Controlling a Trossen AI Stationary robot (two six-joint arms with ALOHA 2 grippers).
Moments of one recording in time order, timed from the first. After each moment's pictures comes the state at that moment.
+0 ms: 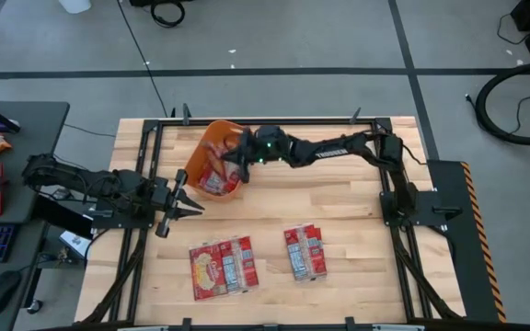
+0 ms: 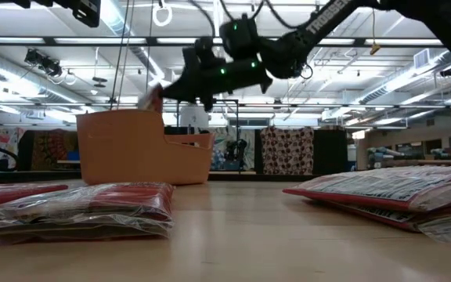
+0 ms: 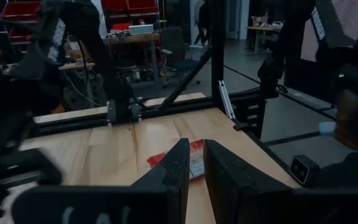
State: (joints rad) left arm -0.27 0.53 0.44 0.07 -0.05 0.06; right arm -0.29 2.07 1.41 0.47 -0.23 0.08
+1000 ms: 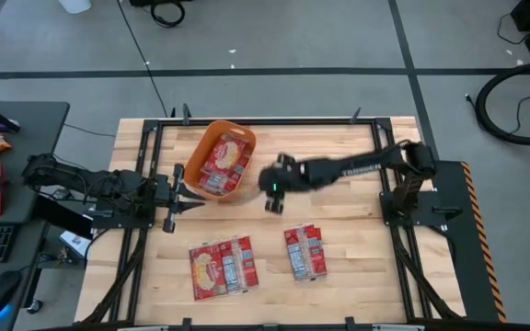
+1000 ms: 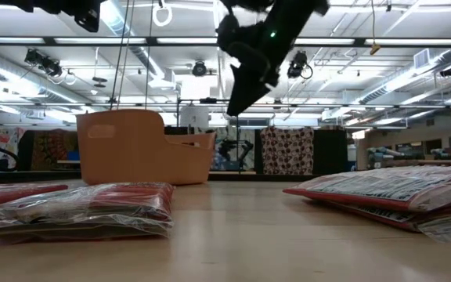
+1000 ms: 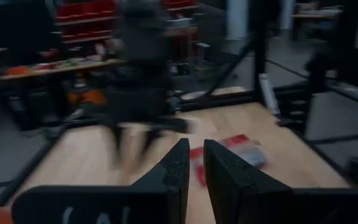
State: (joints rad) left arm -0.27 0.53 0.44 0.05 -0.22 0.09; right arm 0.03 1.82 1.41 -0.59 0.35 0.17
